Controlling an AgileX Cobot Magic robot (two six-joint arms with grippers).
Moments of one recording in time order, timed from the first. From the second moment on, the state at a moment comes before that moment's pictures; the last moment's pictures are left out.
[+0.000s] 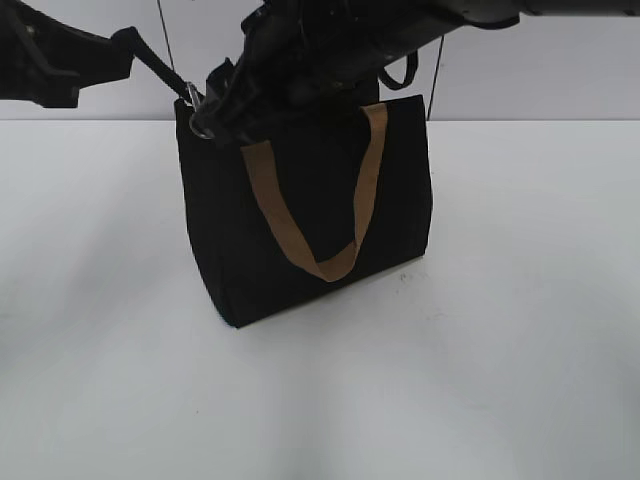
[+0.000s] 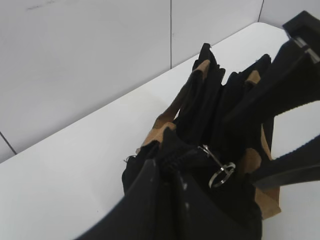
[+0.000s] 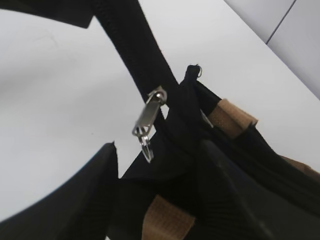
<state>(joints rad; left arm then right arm) -0.18 1.32 -0.87 -1.37 0.48 1.73 0.66 1.81 -1.42 0.51 0.40 -0.74</state>
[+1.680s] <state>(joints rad) -0.18 1.32 -0.87 -1.36 0.49 1.73 0.70 1.87 -1.42 0.51 0.31 -0.84</state>
